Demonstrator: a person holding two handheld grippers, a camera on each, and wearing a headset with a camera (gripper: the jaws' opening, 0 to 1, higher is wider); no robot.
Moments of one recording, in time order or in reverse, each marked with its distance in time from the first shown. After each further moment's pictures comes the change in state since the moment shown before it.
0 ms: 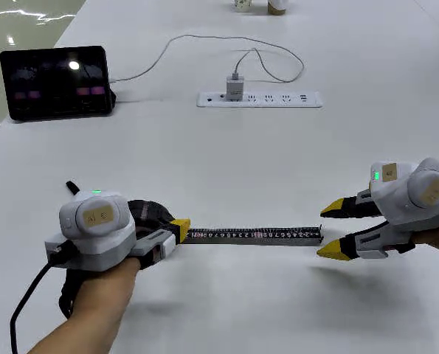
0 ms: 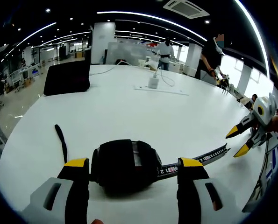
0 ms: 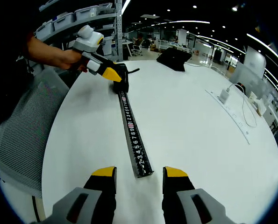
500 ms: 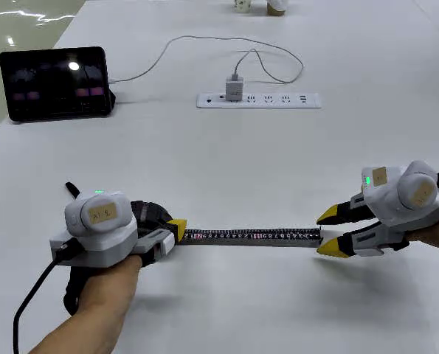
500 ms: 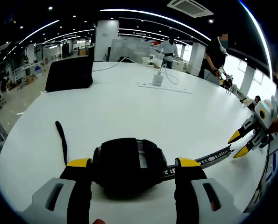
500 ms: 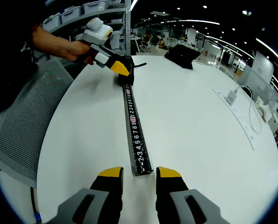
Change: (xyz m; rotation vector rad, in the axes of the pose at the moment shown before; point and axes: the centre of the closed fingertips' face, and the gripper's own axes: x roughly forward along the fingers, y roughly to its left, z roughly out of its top) left arm 0.008 0.005 -0.004 -0.023 0.014 0.023; right arm 0.010 0.001 -0.006 -0.068 0.039 0.044
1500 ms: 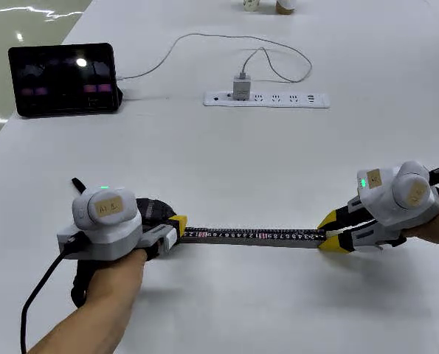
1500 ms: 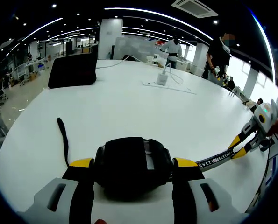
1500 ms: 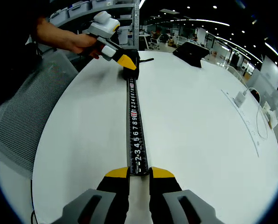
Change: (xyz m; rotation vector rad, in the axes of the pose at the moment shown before) left arm 0.006 0.008 -0.003 -0.024 0.014 0.024; right arm 0.012 -0.003 -0.005 -0.055 0.029 0.057
